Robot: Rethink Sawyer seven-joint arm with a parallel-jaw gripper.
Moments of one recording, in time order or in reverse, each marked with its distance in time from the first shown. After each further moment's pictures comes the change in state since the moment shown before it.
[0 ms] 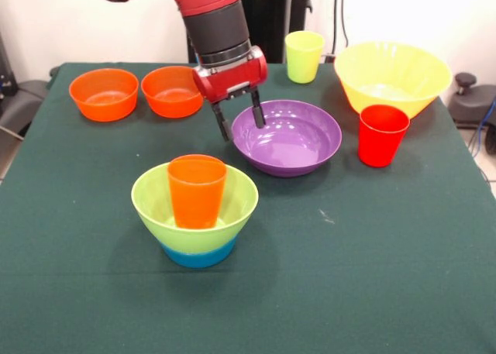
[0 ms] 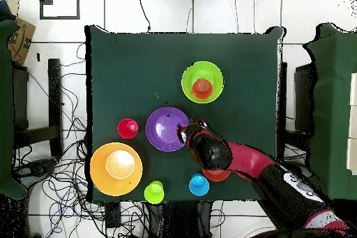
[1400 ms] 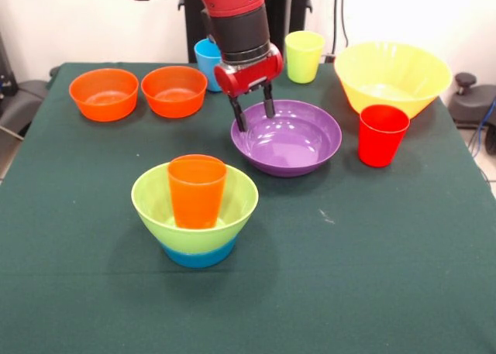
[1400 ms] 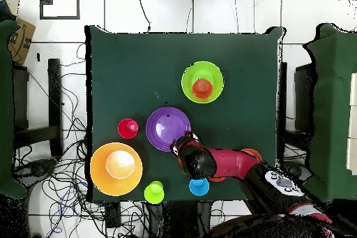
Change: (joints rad) arm 0.142 -0.001 -0.128 0.002 -0.129 0.000 0.000
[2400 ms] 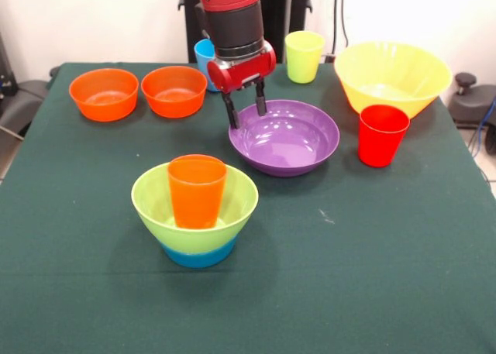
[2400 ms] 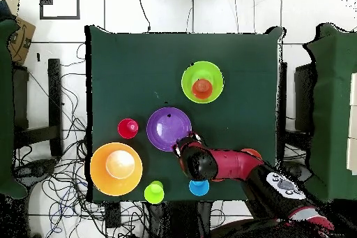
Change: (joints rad) arm 0.011 -0.025 -0.022 -0.001 -0.023 0.000 0.000
